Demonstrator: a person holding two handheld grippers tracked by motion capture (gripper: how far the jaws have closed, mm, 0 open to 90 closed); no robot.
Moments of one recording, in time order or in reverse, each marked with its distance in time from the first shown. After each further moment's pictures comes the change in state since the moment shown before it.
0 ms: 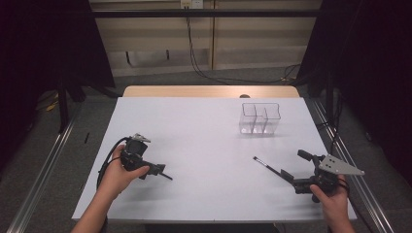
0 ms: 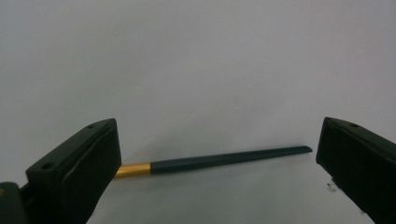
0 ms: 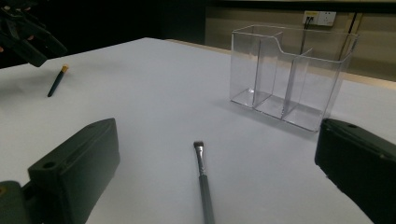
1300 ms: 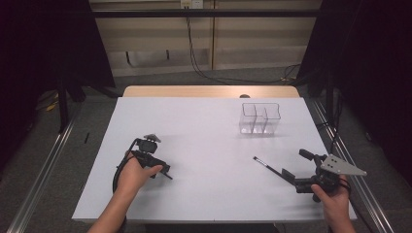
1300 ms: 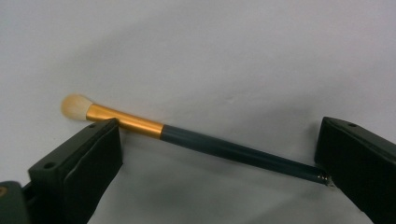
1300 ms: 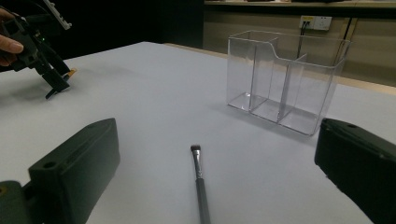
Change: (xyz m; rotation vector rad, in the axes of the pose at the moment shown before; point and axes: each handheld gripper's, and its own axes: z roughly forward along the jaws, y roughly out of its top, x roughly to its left) left arm -0.012 0.014 0.041 0.225 0.219 -0.176; right arm -0.001 0.001 -0.003 -0.014 -0.009 -0.003
